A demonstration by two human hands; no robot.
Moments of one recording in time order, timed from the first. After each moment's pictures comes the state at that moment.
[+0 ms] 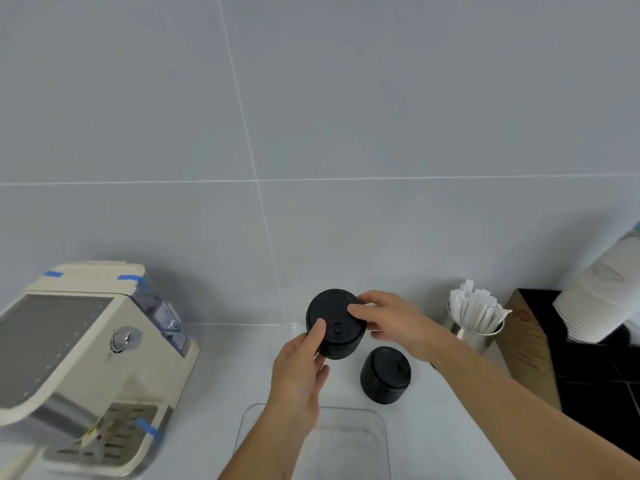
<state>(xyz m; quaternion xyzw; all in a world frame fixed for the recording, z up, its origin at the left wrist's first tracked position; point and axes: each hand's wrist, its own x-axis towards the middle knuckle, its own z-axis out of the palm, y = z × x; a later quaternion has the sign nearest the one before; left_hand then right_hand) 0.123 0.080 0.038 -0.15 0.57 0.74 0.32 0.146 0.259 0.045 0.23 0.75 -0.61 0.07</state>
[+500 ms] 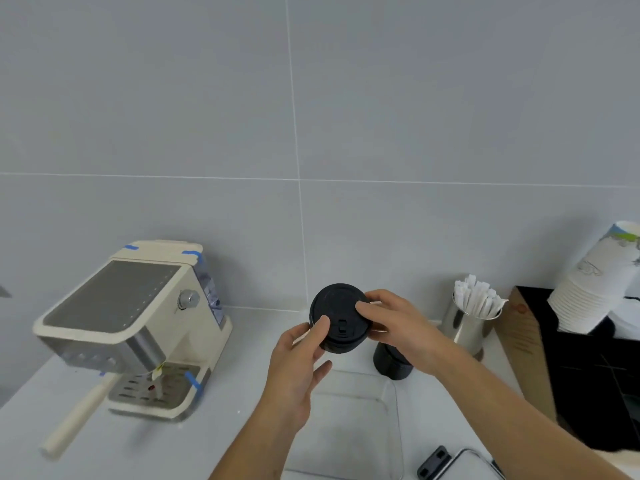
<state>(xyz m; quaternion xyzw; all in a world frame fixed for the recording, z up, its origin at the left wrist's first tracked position) 0.183 -0.006 0.070 -0.08 0.59 0.76 0.27 0.215 0.175 0.079 0.18 0.70 -0.69 0.00</state>
